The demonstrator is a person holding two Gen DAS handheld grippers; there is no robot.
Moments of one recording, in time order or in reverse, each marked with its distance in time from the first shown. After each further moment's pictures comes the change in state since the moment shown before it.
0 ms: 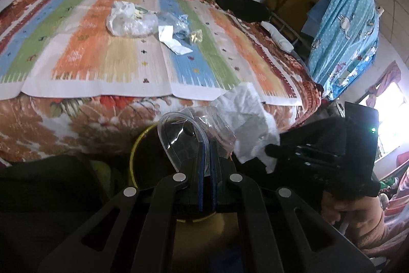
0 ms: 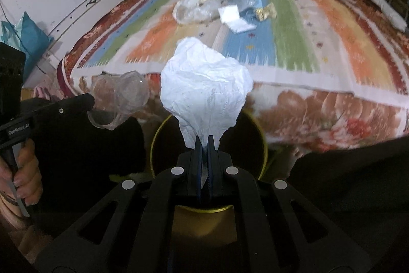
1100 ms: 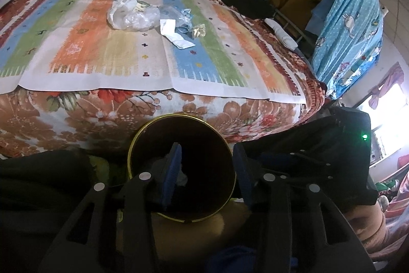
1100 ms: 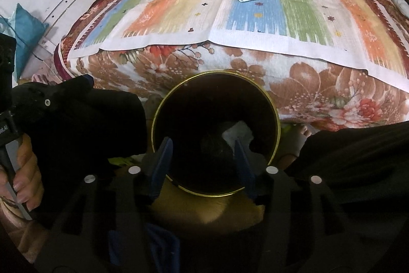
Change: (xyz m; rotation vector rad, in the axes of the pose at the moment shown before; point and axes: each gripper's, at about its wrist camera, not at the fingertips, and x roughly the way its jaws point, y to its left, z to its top) left arm 0.014 -0.001 -0.001 -0.017 0.016 0.025; right arm 0.026 0.006 -0.002 0.016 0.112 0.010
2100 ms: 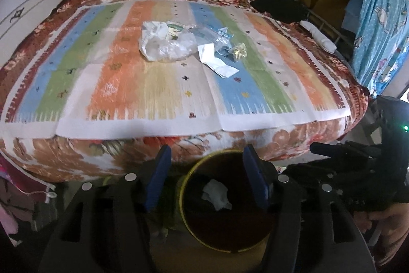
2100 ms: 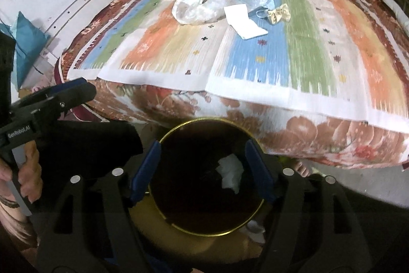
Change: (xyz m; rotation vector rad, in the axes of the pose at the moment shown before) left arm 0.007 0.012 0.078 0.062 -0.030 0.269; right arm 0.001 -0.011 0.083 -0.048 -0.063 0.004
